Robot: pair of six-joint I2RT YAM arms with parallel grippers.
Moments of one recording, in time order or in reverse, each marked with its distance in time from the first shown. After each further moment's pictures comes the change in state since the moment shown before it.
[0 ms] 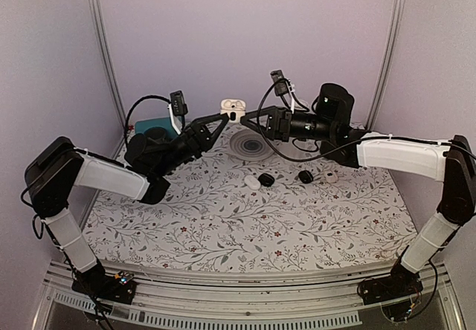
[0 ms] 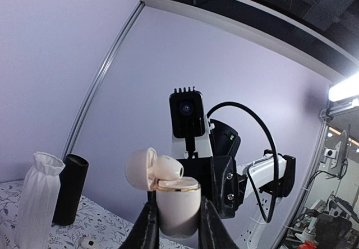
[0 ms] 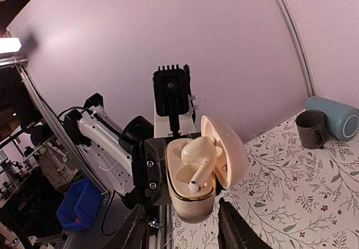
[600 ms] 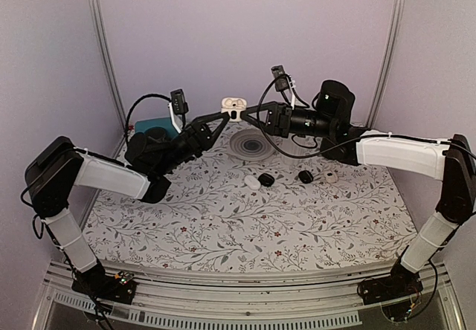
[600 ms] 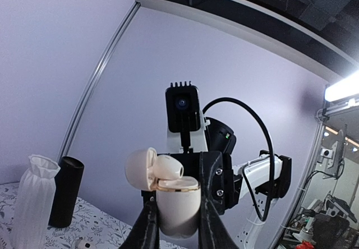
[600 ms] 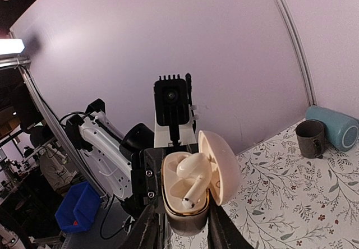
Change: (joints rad) left arm -0.005 0.003 0.016 0.001 0.005 -0.007; right arm 0.003 0.010 0.029 0.023 -0.009 0.003
